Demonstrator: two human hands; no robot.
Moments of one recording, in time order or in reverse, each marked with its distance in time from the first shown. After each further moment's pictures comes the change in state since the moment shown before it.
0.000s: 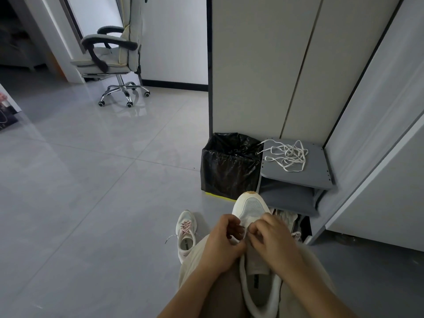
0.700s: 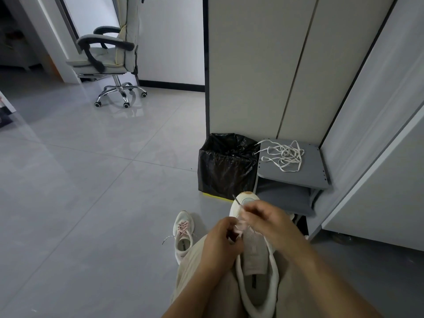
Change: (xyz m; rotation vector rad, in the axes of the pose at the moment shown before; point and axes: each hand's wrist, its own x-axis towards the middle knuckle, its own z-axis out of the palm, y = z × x) left_hand 0.004 -0.007 0.011 0.169 0.093 0.017; right_hand 0.025 -0.025 -0.056 0.812 -0.282 0.258
